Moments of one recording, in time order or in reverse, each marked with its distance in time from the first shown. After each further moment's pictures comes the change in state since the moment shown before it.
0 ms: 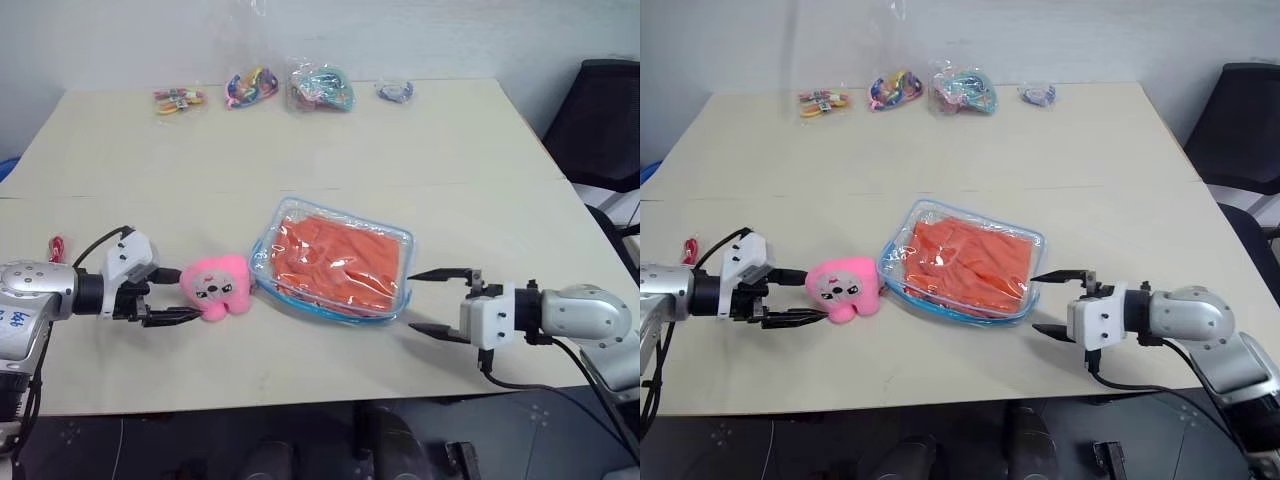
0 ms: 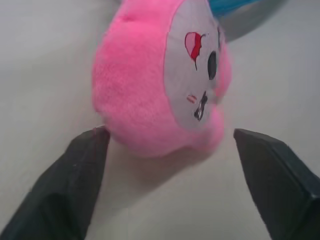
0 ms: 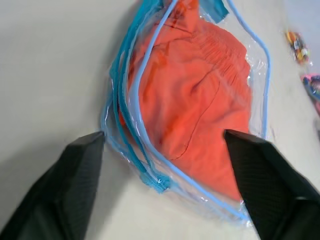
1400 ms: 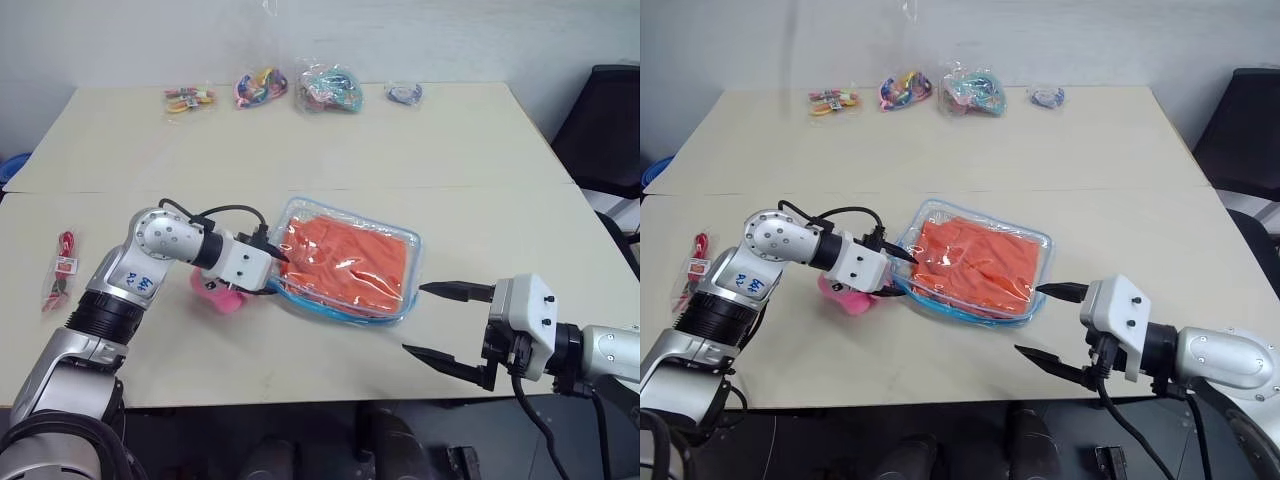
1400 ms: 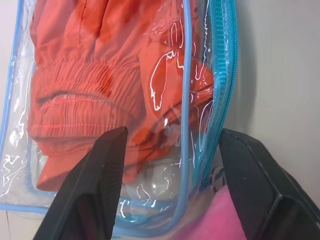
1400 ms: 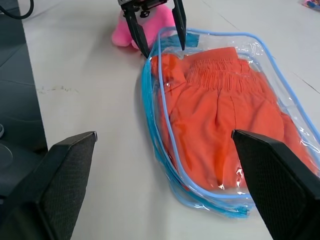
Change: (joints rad) left arm -0.454 -0.290 -0.432 0.147 0.399 -0.767 -0.056; right arm 0.295 0.023 -0.346 -0.590 0.505 0.819 -0.186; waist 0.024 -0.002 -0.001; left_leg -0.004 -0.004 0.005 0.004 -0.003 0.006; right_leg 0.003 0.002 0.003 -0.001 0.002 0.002
